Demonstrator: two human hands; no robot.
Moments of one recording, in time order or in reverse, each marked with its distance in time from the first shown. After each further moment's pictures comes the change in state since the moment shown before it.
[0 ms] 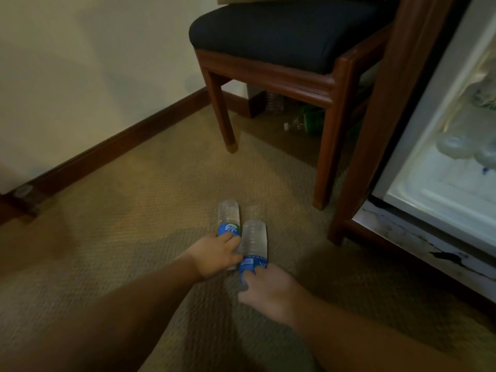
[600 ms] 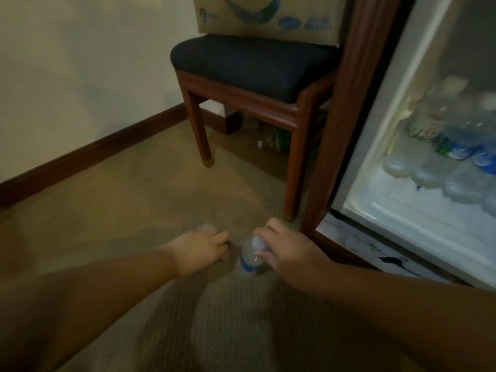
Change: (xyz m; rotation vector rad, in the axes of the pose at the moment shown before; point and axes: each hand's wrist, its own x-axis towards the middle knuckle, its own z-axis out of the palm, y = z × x) left_hand 0.001 -0.011 -0.066 -0.135 0.250 0.036; right_hand -0.102 0.078 -0.067 0.598 0.405 0.466
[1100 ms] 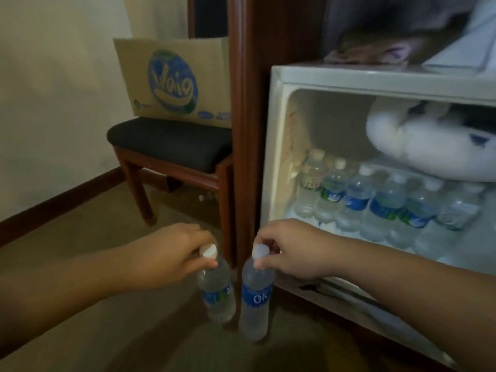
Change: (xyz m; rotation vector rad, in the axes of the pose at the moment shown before) left_hand 0.017 0.042 -0.214 -0.319 0.259 0.056; right_hand -0.084 -0.010 -0.202 -0.022 -0.067 0.198
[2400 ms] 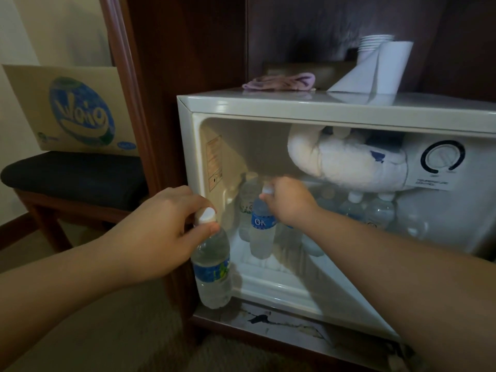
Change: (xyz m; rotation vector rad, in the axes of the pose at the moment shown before) left_hand 0.107 0.090 -0.063 -0.143 0.342 0.040; right_hand 0.025 0.136 -0.087 -0.061 0.549 0.570
